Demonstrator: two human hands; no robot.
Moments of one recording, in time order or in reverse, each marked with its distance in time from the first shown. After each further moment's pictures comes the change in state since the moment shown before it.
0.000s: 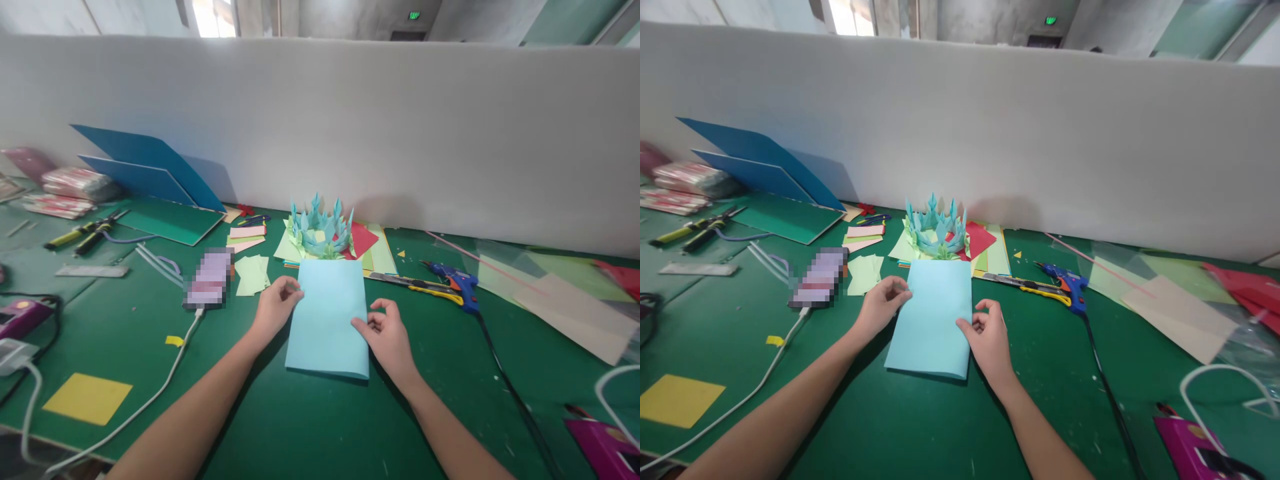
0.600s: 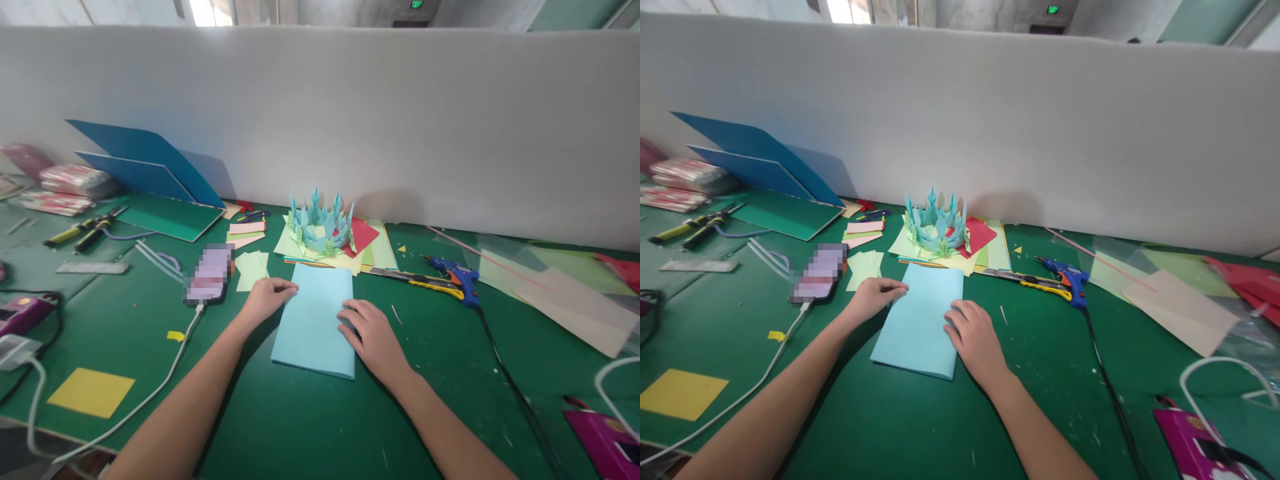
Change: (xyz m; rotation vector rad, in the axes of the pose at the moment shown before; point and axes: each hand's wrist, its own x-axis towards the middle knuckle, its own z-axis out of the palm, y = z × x) left_hand 0.010 0.006 -0.025 0.287 -0.199 -0.090; right_hand -0.004 0.006 -0.001 -0.750 -0.215 -0.728
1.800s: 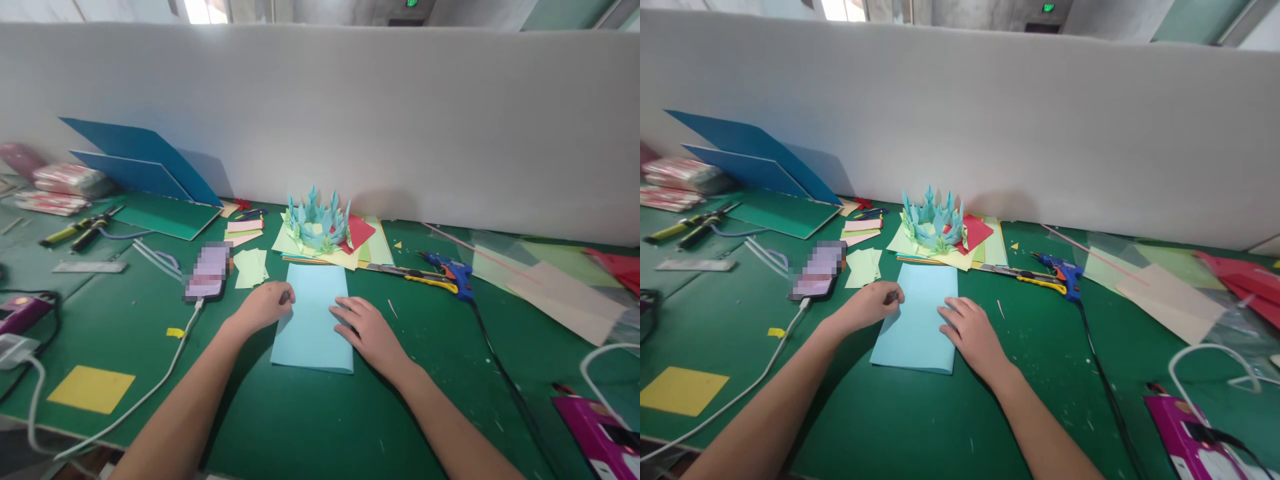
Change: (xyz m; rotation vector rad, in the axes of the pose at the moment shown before) left_hand -0.018 0.016 -0.009 0.414 -0.221 0.178; right_hand -0.001 0.004 -0.004 0.031 -0.226 0.012
